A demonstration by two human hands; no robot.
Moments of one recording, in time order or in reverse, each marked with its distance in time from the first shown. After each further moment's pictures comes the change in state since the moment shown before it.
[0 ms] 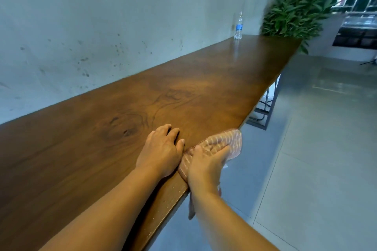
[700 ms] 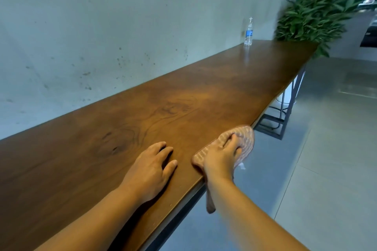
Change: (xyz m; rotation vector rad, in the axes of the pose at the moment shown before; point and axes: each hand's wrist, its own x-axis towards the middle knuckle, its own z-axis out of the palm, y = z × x) left_hand 0.005 0.011 -0.007 0.002 -0.124 -0.017; right_hand 0.101 -0.030 -0.028 0.000 -0.043 -0.071
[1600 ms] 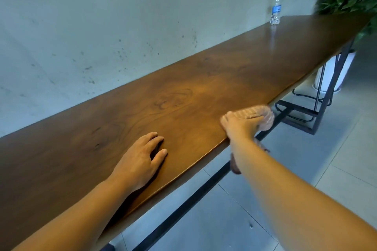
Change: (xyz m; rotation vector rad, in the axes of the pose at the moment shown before) left_hand 0.042 0.053 0.013 0.028 0.024 -0.224; right_hand 0.157 -0.025 -0.041 0.419 -0.048 0.188
